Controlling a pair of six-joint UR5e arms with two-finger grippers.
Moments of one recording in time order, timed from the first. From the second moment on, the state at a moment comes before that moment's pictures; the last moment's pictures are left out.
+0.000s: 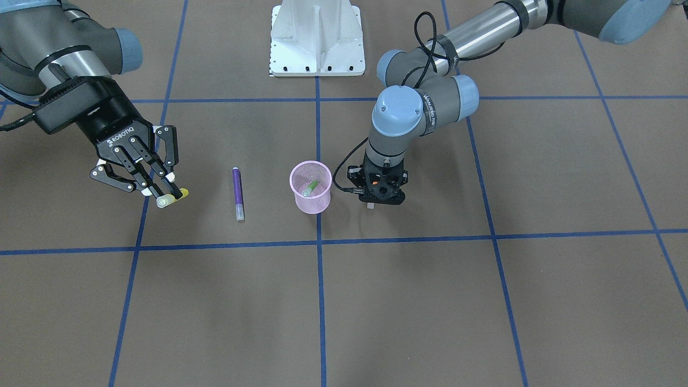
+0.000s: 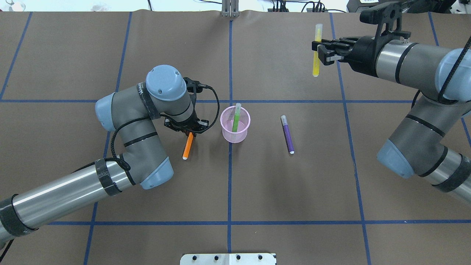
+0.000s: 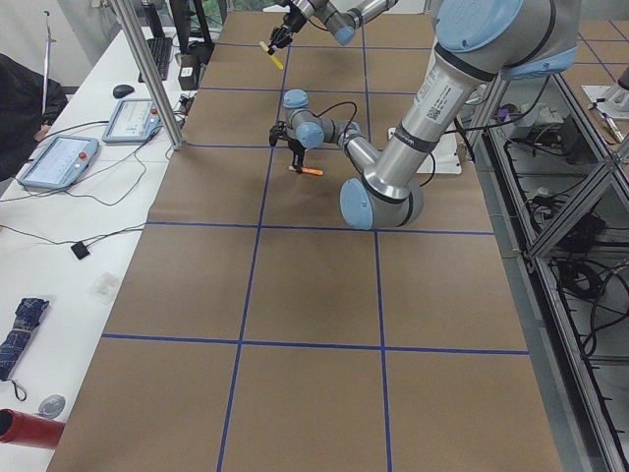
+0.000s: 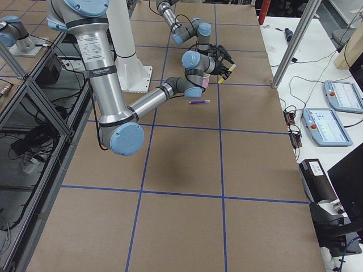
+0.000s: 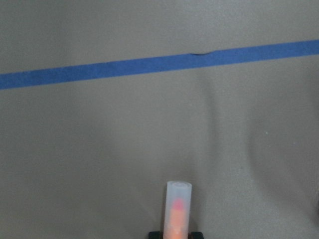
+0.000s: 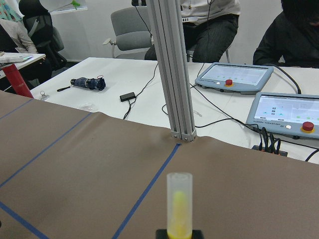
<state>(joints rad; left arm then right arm) -0.59 -2.29 -1.41 -1.76 -1.97 -1.03 0.83 -1.28 1.80 -0.57 1.66 0.80</state>
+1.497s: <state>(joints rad) -0.85 -2.28 -1.71 -1.66 -1.97 -0.97 0.61 -1.14 1.80 -0.58 1.40 0.86</state>
